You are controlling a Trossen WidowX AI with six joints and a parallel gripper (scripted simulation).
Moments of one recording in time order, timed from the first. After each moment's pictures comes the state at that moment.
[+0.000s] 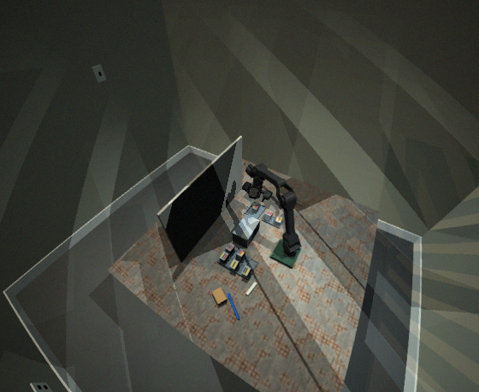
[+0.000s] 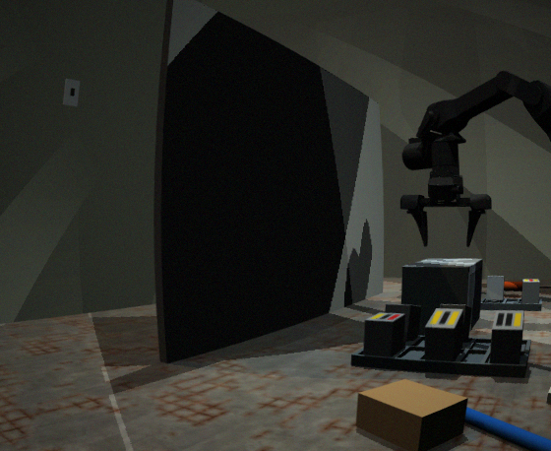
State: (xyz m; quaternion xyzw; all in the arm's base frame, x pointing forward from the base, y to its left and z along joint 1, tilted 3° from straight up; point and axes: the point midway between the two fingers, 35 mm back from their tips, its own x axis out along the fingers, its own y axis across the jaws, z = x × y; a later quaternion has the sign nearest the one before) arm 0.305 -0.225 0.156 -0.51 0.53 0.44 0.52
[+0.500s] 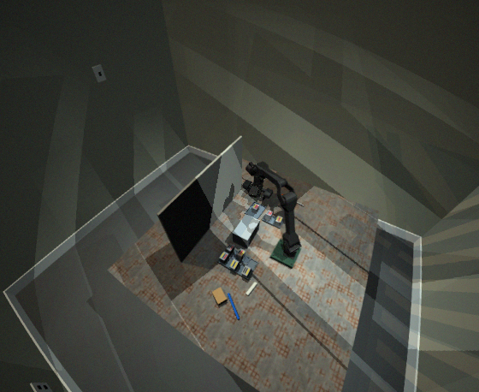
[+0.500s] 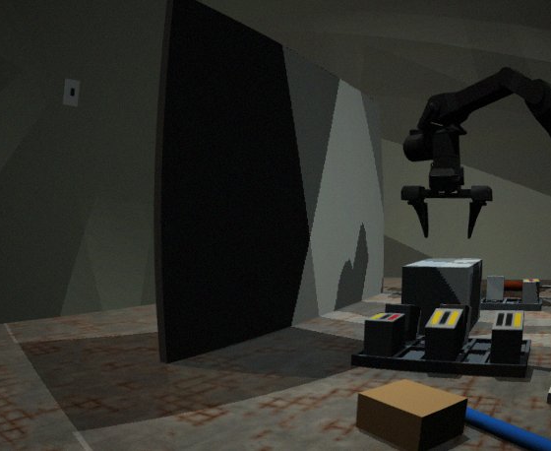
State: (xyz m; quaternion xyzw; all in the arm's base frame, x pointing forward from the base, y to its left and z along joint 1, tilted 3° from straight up) arm 0.303 -0.223 0.173 -0.51 0.53 0.44 0.52
